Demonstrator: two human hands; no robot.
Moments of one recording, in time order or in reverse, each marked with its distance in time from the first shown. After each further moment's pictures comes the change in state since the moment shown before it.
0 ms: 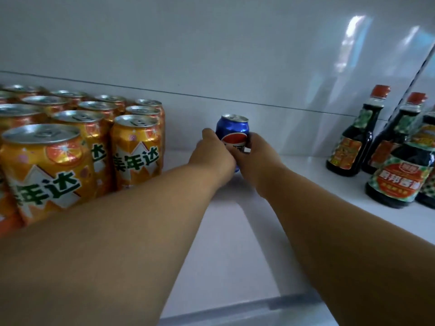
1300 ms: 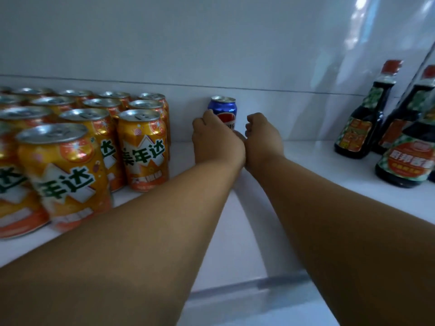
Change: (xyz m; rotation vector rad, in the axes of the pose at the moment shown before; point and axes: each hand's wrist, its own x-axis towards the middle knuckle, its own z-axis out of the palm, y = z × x) left_hand 0.010 0.000 0.018 0.023 0.362 0.048; right_hand 0.004 -0.008 0.009 -0.188 0.148 -0.024
